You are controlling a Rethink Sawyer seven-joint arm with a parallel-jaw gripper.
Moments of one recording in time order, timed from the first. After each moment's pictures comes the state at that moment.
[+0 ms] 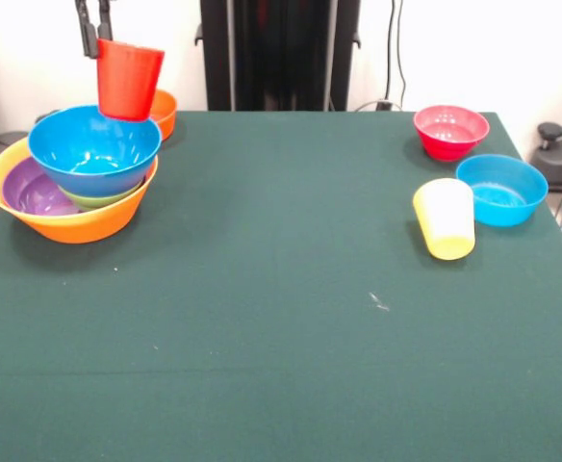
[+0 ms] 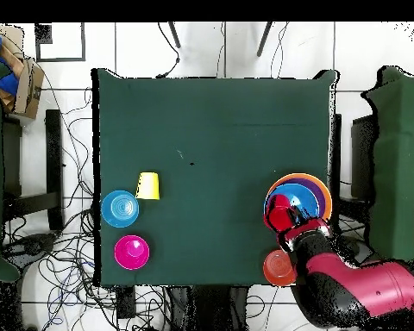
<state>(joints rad) -1.53 -0.96 1.19 2.27 -0.94 0.26 1.55</state>
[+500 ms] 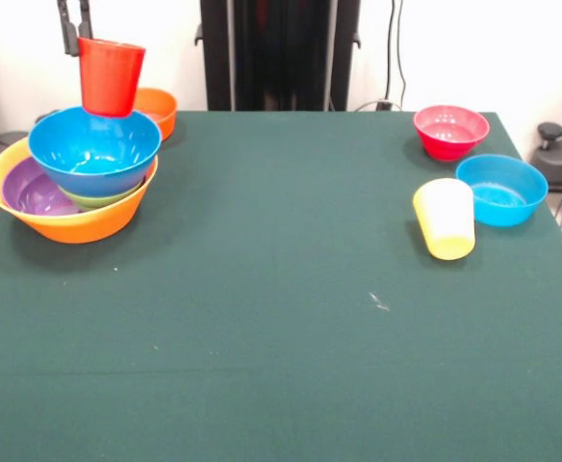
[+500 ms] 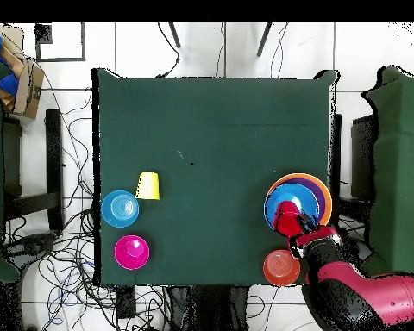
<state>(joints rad) -1.61 -0.90 1.18 2.27 -0.91 0.26 1.55</state>
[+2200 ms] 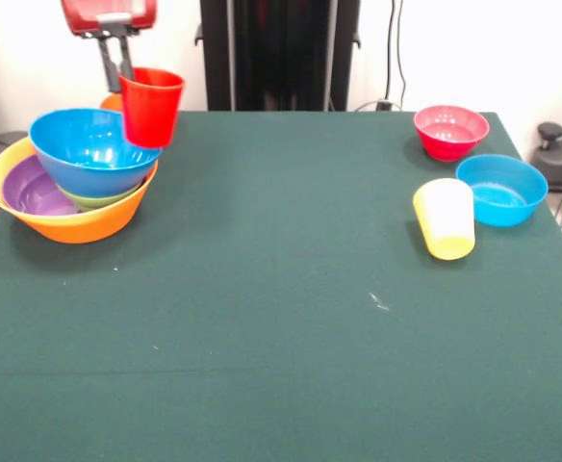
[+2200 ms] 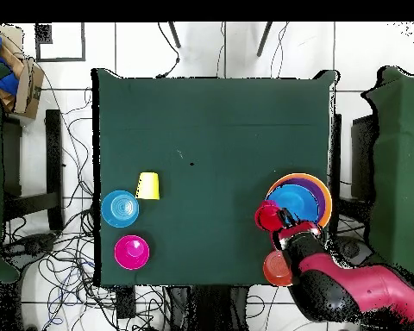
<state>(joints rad) -1.49 -0.79 0.98 2.24 -0.92 0.14 1.56</state>
